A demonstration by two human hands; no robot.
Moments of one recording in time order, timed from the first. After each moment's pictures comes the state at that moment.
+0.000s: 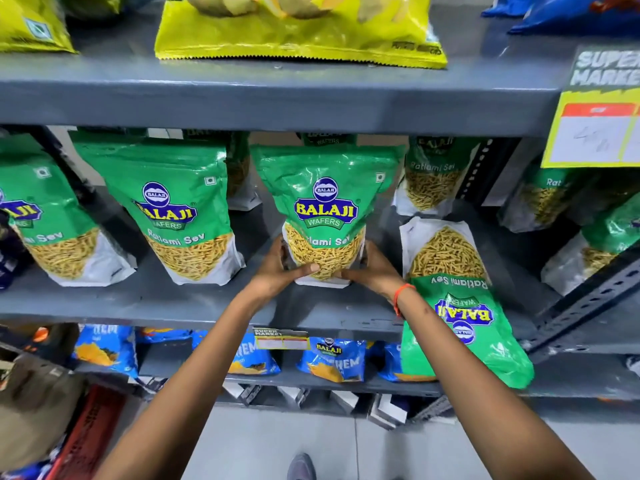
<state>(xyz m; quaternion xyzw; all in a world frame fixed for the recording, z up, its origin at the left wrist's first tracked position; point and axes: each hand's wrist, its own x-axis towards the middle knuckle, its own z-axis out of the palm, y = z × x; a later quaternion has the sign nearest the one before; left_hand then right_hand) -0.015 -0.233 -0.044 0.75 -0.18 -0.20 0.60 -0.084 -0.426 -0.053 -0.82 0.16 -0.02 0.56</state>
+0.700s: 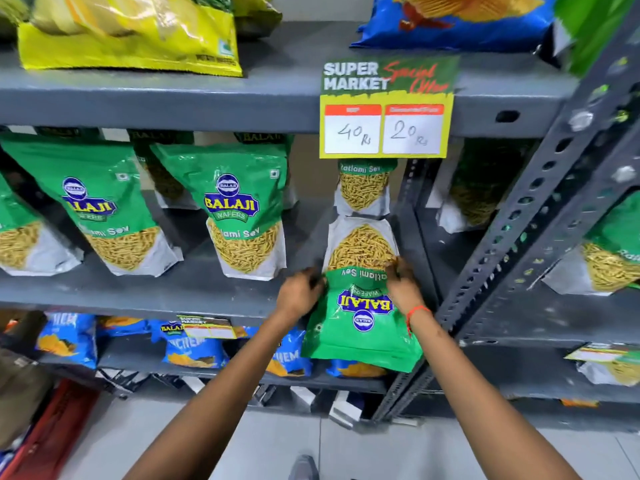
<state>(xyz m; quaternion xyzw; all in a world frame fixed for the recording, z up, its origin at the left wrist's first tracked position) -0.128 -0.392 -0.060 0.93 -0.21 -0.11 0.30 -0.202 -0.571 -0.059 -0.81 0.34 -0.07 0.48</state>
